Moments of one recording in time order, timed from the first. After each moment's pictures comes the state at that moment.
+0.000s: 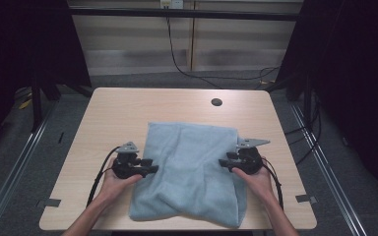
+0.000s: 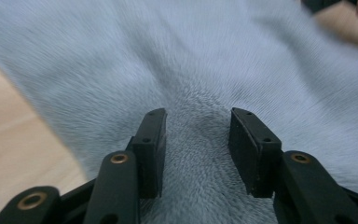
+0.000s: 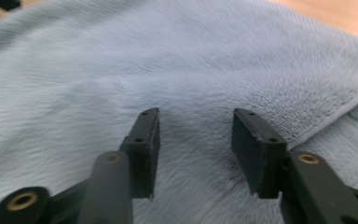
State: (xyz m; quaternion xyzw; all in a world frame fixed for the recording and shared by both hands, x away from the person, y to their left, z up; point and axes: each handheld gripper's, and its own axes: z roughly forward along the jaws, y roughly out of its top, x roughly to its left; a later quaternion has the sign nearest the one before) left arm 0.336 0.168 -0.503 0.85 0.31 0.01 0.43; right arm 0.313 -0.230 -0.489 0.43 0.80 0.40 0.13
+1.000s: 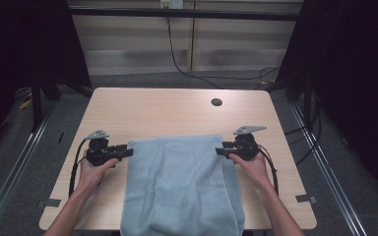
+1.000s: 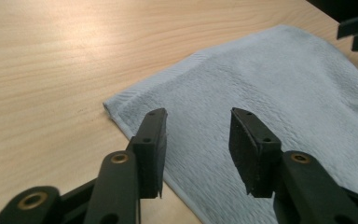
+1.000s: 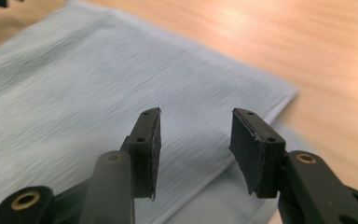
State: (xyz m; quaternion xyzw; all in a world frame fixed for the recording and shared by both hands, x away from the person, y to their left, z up) left arm 0.379 0.248 -0.489 0.79 0.41 0.06 0.46; right arm 0.358 -0.230 -0.480 0.42 0.80 0.42 0.11
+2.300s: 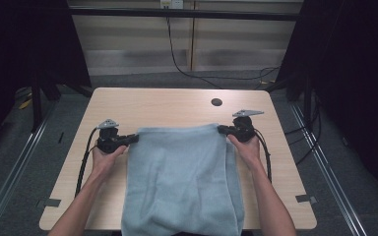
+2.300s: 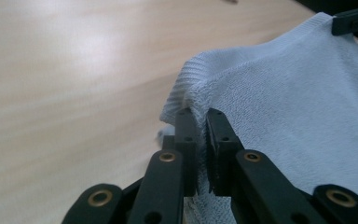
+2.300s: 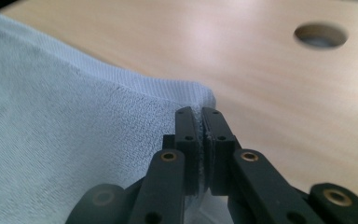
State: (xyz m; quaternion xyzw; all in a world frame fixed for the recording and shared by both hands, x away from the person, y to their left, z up) left arm 0.410 0.226 -0.477 0.76 0.40 0.09 0.50; right arm 0.411 -0.233 -0.474 0.45 0.76 0.44 0.15
